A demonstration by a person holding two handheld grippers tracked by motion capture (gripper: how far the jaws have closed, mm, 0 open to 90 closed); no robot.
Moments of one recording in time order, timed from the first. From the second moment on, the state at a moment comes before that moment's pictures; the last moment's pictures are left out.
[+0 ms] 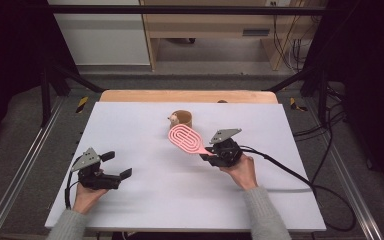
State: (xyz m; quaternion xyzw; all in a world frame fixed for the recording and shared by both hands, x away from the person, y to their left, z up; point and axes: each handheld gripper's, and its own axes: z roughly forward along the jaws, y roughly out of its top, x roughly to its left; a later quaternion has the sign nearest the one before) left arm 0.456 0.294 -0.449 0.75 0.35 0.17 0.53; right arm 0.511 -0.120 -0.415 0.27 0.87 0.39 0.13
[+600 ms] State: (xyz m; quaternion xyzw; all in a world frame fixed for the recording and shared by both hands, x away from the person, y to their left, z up) left arm 0.455 0.276 -0.443 0.75 0.35 0.17 0.53; right arm 0.500 -0.126 -0.410 0.27 0.86 0.40 0.15
